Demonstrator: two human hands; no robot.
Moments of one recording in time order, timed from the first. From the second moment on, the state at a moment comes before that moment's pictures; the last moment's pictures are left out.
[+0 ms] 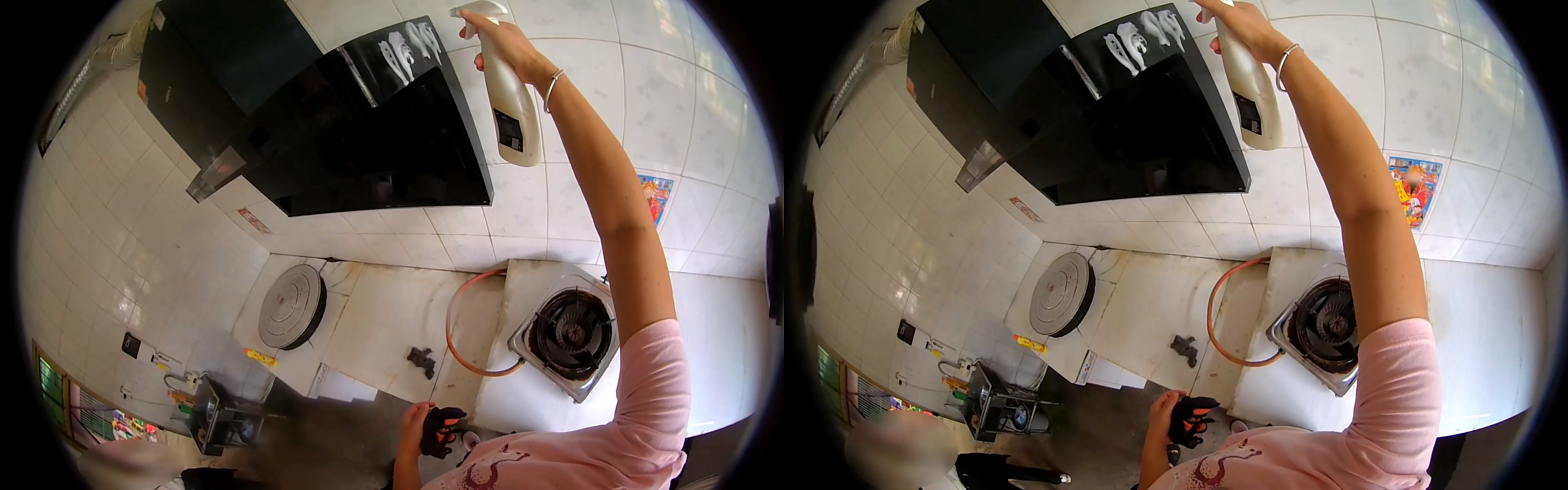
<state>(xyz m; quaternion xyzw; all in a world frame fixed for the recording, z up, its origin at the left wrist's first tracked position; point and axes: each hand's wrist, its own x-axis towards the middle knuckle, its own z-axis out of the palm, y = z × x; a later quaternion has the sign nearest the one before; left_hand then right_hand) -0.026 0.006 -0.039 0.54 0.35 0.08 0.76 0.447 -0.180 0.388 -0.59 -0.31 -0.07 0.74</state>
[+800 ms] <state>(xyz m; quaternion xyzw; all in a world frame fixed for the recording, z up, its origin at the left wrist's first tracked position) -0.035 0.003 -0.043 0.56 0.33 0.08 0.76 0.457 -0.192 0.278 -0.73 -0.30 0.04 0.62</state>
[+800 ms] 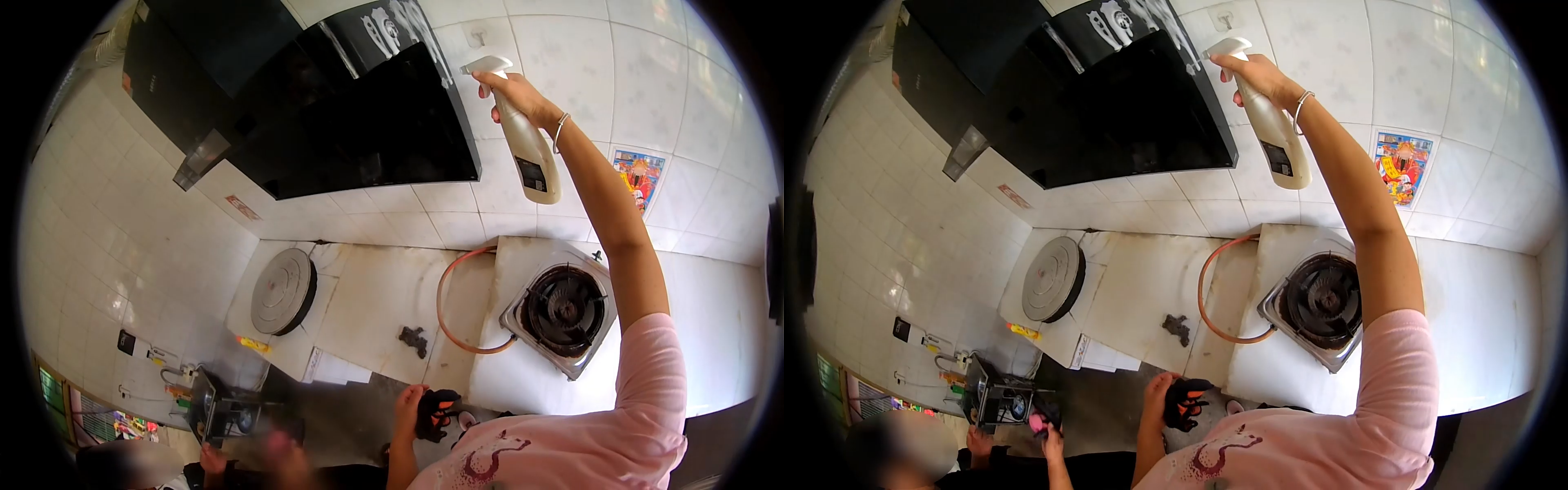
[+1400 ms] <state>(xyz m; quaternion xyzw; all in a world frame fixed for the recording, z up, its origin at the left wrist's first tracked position) -0.032 -0.005 -0.025 0.56 0.33 0.06 0.76 0.373 -0.185 0.355 -0.57 -0.46 0.00 0.68</state>
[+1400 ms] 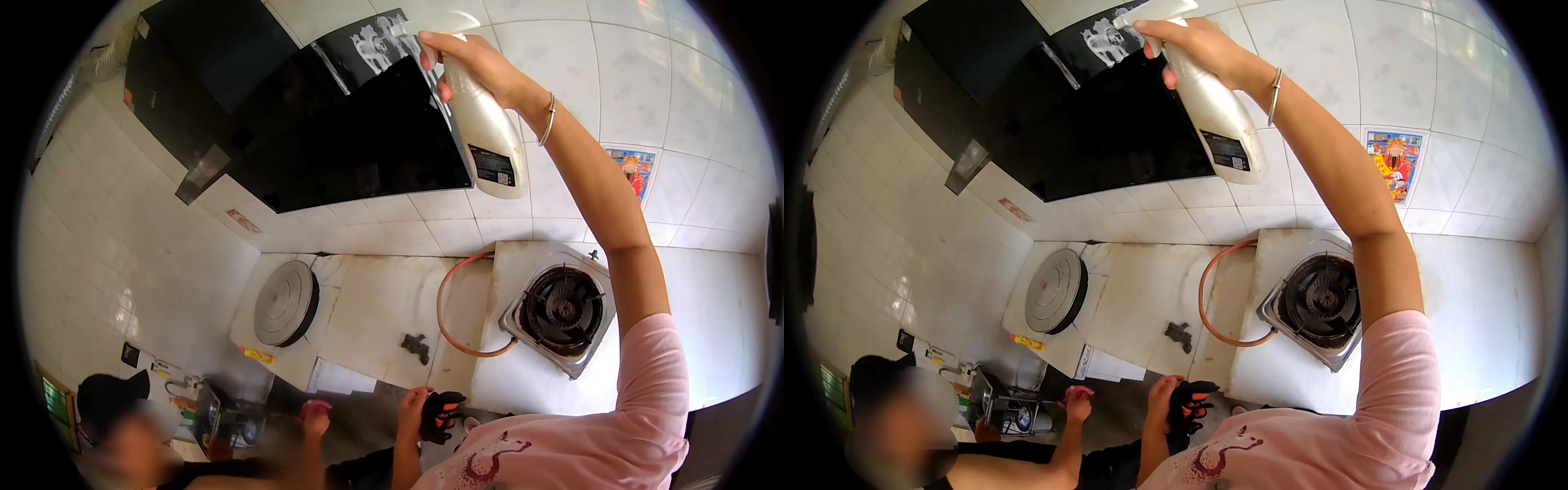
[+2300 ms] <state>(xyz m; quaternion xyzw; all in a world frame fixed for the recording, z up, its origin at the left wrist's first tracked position) -0.060 -0.005 -0.024 0.54 0.36 0.09 0.76 0.406 -0.180 0.380 -0.56 -0.33 -0.06 0.76</state>
